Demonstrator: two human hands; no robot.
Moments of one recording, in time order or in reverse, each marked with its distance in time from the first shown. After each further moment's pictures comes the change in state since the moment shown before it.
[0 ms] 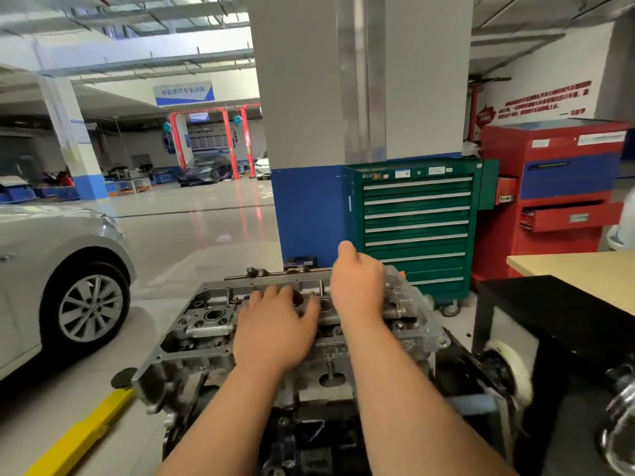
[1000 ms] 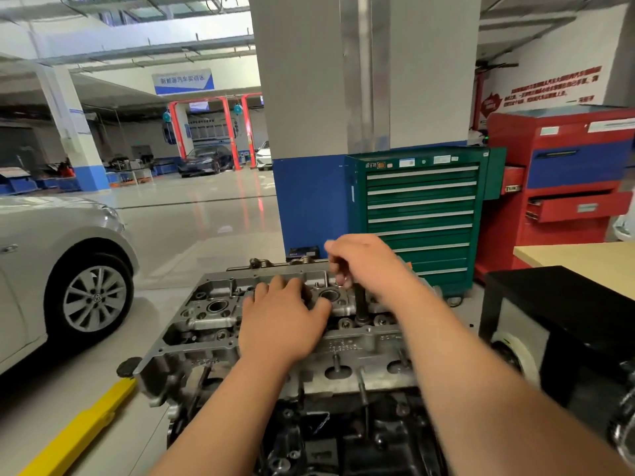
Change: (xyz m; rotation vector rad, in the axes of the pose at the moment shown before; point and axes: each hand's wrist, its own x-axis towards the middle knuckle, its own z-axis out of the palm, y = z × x) left_hand 0.002 -0.001 0.001 0.023 -0.077 0.004; right_hand 0.026 -0.010 -0.012 -0.092 -0.515 -0.008
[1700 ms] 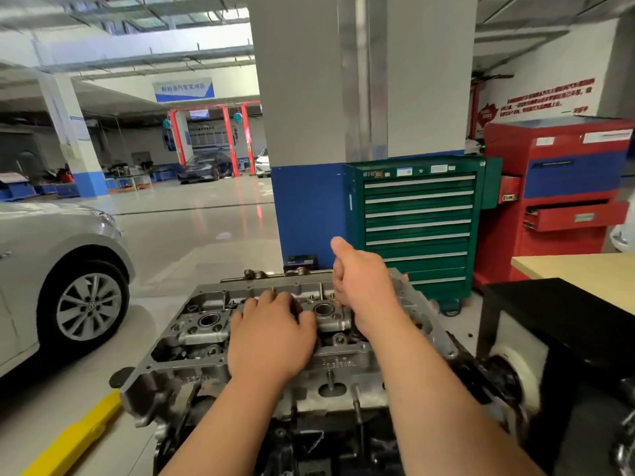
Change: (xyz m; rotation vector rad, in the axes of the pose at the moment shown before) left_hand -0.003 0.002 -0.002 -0.011 0.036 -0.066; right_hand -0.010 0.006 0.012 0.253 0.142 0.099
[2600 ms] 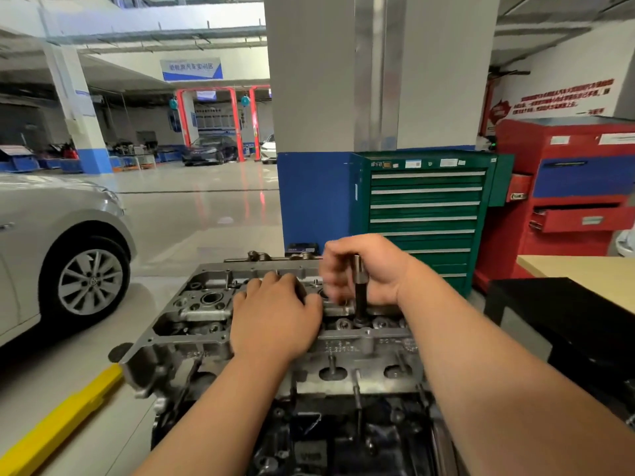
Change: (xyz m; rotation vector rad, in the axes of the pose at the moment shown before) left_hand 0.002 0.002 -0.001 0.011 0.010 -0.019; right_hand 0.017 -0.020 -0.024 0.054 -0.565 0.251
